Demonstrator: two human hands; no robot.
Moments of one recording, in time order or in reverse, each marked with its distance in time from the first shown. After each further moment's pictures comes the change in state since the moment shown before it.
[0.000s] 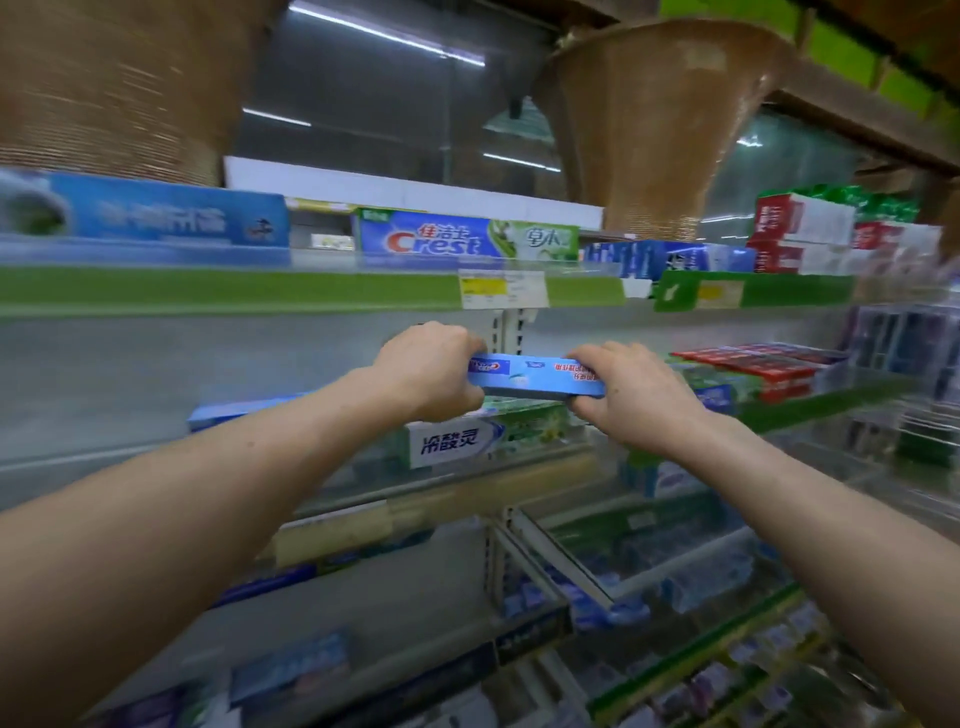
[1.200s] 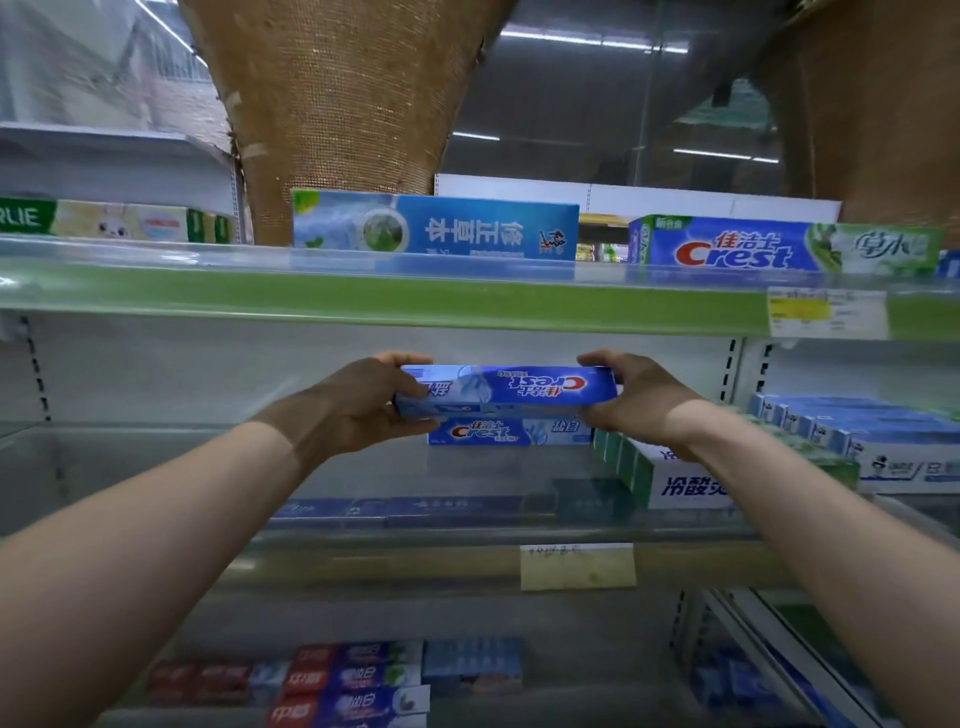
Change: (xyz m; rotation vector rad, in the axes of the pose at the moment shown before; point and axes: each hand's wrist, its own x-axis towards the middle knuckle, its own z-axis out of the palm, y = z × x) left_hand -0.105 -0.218 -0.005 -1.521 0.169 -0.872; right_hand 0.091 -0.178 0.058 0.832 -0.335 -0.071
